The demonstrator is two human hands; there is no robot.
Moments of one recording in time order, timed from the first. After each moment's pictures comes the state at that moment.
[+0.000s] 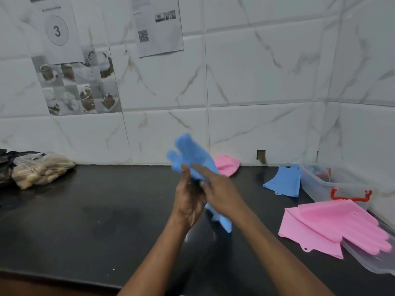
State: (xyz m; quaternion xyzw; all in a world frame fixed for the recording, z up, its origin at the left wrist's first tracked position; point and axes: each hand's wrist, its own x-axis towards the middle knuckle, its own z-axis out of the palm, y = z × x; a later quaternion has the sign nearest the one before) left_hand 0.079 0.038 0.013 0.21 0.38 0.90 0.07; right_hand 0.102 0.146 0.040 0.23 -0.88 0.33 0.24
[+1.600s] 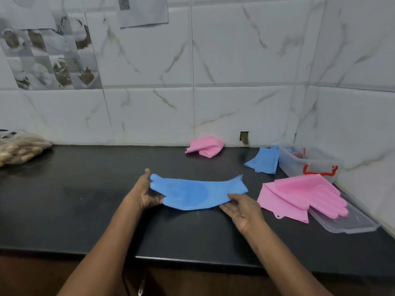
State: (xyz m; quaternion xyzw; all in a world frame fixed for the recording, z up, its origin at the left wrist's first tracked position) left_hand 0.050 -0.038 -0.030 -0.21 0.50 0.82 0.17; right_hand 0.145 0.213 -0.047 -0.24 -0.39 0.89 0.03
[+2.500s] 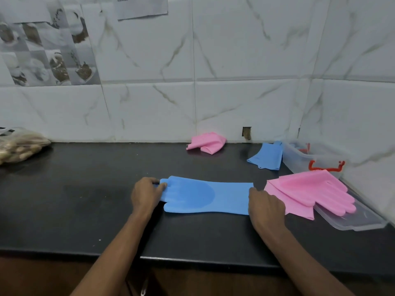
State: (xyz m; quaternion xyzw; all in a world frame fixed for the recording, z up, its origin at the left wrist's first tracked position) left_hand 0.067 -0.040 -0.059 -0.06 0.92 0.34 -0.20; right_hand 0.164 0.240 -0.047 -0.15 -0.98 -0.01 0.10
